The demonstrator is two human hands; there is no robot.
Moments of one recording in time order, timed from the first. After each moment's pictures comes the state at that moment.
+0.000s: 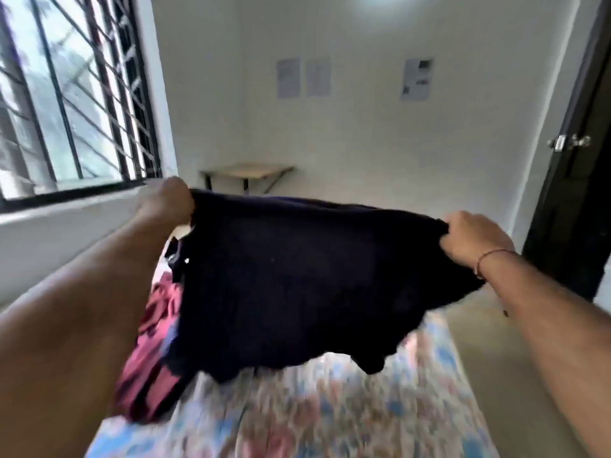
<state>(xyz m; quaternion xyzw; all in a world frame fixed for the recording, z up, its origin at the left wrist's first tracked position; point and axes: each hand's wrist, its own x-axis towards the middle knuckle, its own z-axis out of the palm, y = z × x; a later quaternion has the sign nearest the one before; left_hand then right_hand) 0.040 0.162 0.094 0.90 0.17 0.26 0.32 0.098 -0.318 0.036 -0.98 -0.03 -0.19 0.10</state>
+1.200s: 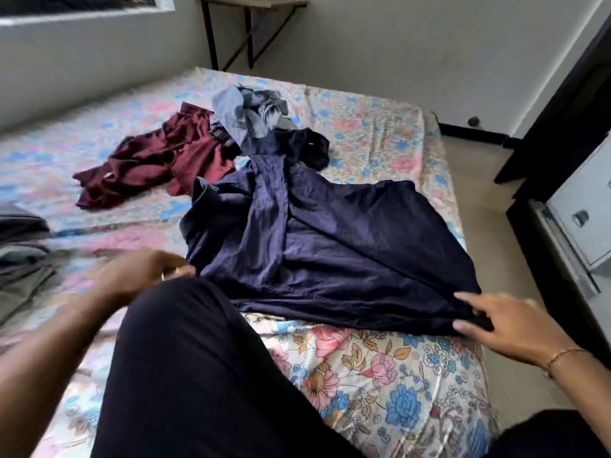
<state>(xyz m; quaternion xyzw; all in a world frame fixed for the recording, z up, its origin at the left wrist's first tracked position) -0.321 0.232 -0.245 1.00 -0.01 0.03 0.08 -0.251 -0.402 -0.249 -0.98 -0.16 0.05 -0.08</state>
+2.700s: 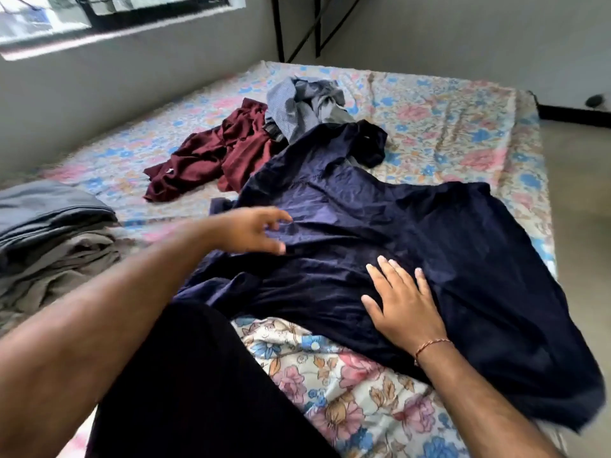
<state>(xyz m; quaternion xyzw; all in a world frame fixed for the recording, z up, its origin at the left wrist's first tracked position) -0.226 0.144 -0.191 0.97 0.00 -0.15 0.17 -0.189 -0.197 -0.350 -0.95 -0.29 -0.07 0.11</state>
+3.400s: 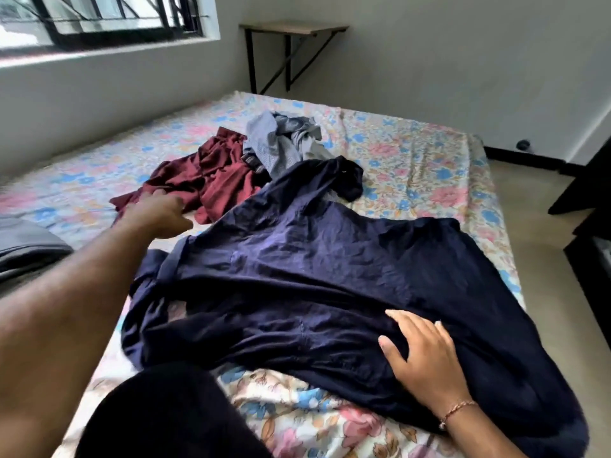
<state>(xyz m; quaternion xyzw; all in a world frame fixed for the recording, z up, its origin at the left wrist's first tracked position) -0.171 0.290 -0.182 0.97 0.24 -0.05 -0.02 -0.211 -0.224 -0.326 -0.96 -0.19 -0.08 0.18</state>
